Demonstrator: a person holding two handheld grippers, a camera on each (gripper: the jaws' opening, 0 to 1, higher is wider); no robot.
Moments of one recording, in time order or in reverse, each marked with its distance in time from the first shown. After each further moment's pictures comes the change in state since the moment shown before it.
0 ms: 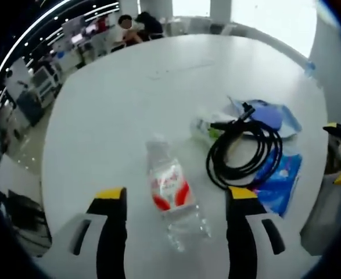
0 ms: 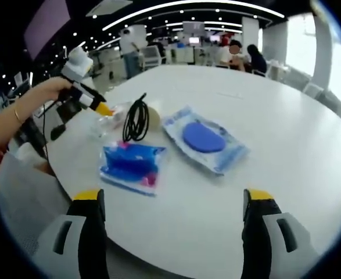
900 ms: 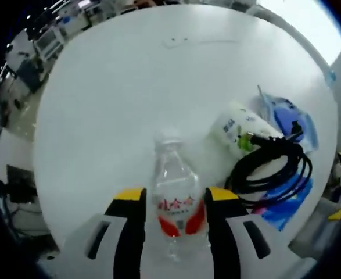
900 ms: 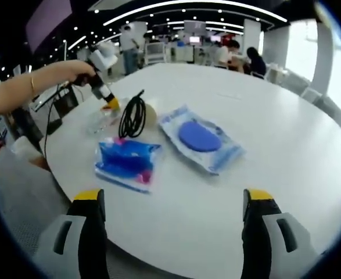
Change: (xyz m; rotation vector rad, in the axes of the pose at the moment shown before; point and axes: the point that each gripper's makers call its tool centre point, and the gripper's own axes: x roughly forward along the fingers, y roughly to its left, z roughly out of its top) left arm 0.035 0.006 -0.005 -0.171 0.283 0.009; right arm -0.002 -0.006 -0.003 -0.036 0.014 -0.030
